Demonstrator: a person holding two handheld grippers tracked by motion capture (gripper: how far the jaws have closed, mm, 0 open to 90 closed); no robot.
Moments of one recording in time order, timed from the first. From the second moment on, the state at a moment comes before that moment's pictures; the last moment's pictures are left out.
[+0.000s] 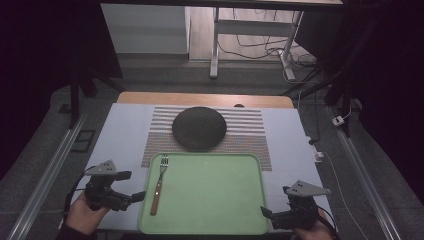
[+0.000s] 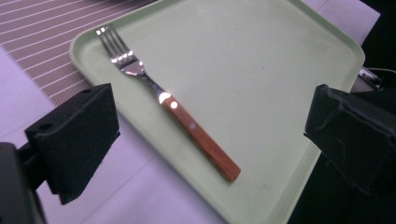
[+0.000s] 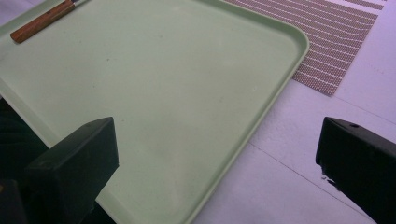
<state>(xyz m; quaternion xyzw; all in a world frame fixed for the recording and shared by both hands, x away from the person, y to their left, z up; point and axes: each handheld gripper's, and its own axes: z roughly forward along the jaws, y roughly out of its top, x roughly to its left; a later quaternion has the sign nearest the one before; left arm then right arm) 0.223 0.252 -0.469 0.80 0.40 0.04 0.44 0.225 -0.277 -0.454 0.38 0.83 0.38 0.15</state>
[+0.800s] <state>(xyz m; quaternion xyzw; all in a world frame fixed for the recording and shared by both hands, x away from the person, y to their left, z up) 0.185 0.287 -0.476 0.79 0.43 0.05 0.44 0.225 -0.275 -0.454 0.39 0.83 0.38 0.15</state>
